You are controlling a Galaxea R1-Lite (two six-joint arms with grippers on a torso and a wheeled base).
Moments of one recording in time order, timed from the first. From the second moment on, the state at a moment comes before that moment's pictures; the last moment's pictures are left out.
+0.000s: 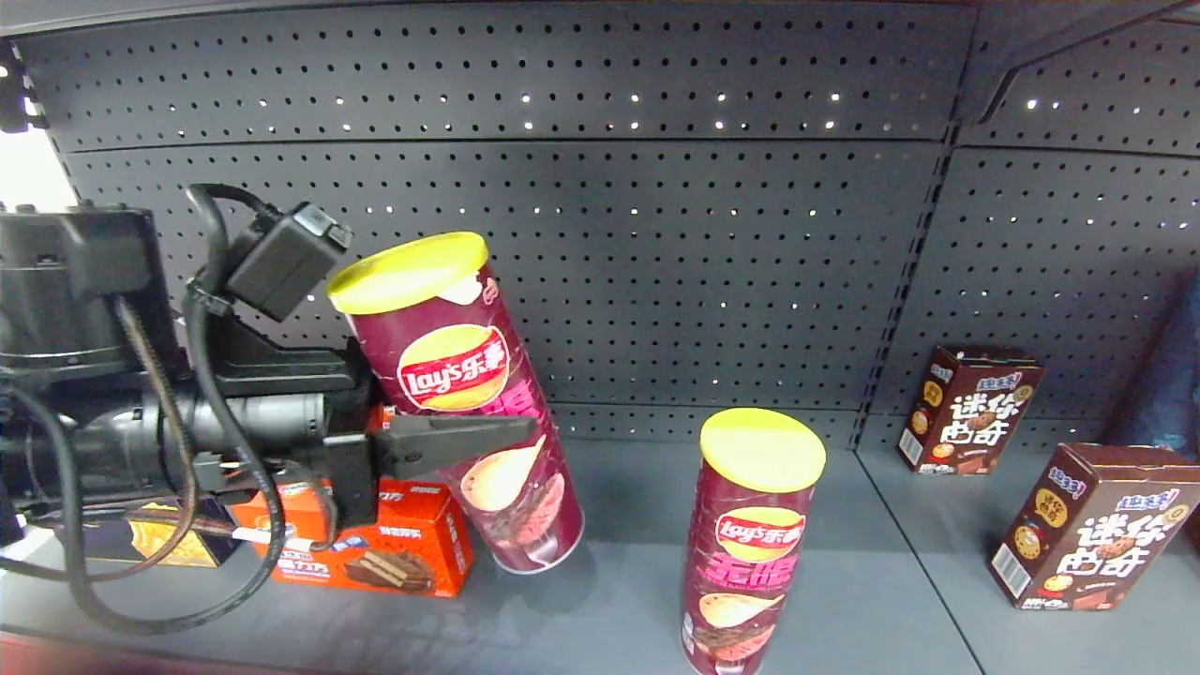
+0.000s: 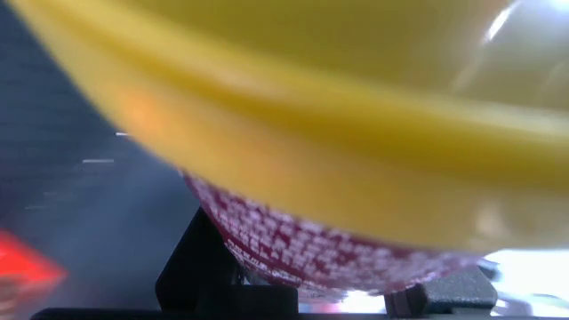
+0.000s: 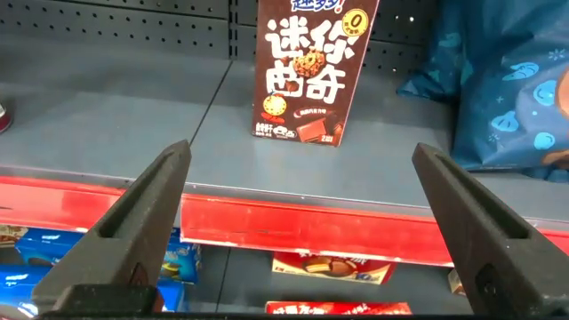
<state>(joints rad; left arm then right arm) -0.34 1.46 -0.82 -0.40 -0.78 0.10 0.00 0.00 -0.04 0.04 -0.01 -0.10</state>
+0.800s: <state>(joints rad) -0.39 1.66 -1.02 -0.32 -0.80 0.12 0.00 0.00 -0.04 0.04 -0.01 -0.10</state>
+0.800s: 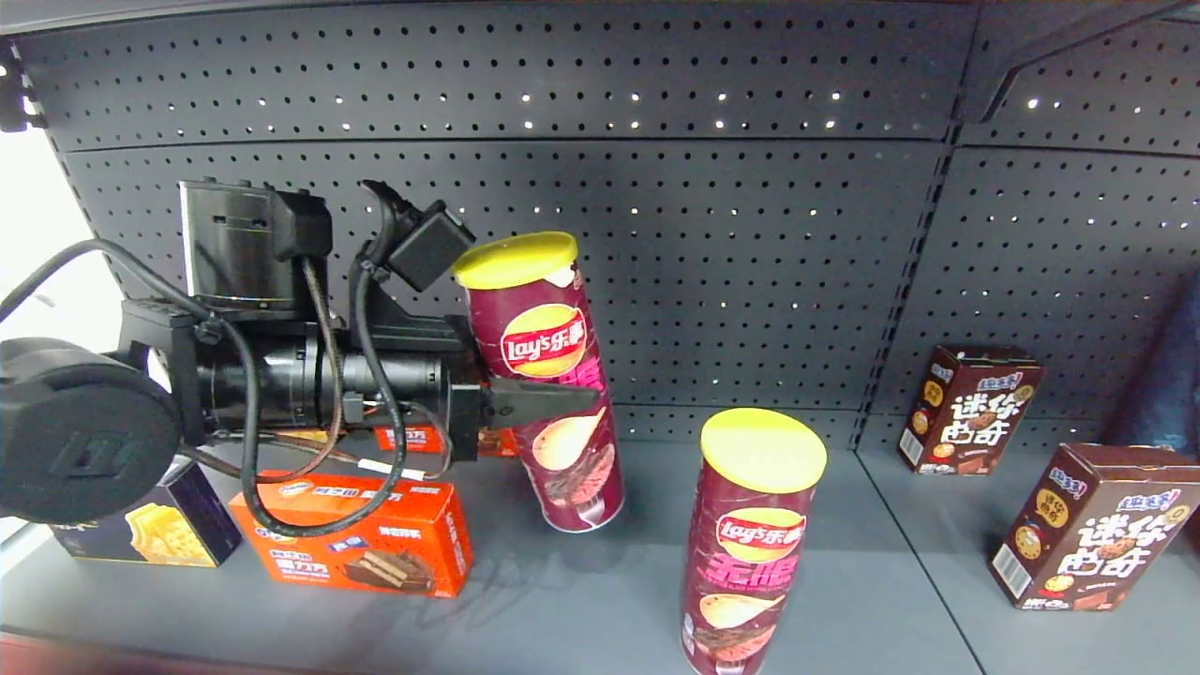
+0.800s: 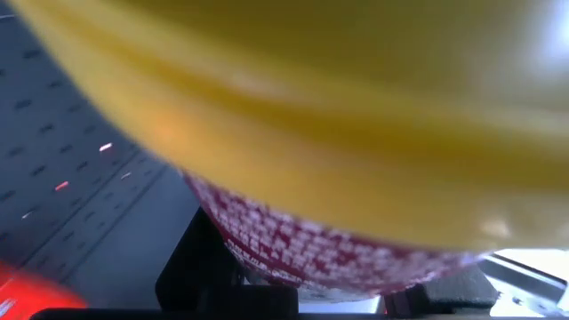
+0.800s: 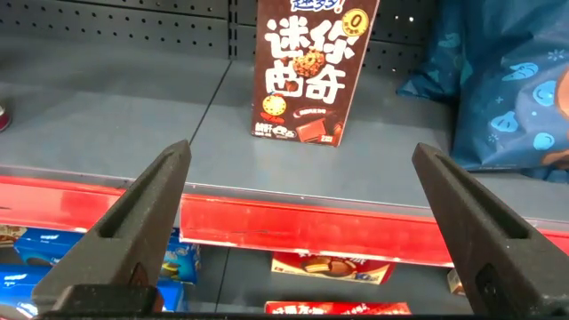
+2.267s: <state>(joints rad) -0.38 2.04 -1.42 -0.20 -0.80 0.25 0.00 0.00 -0.04 0.04 -0.01 -0.10</state>
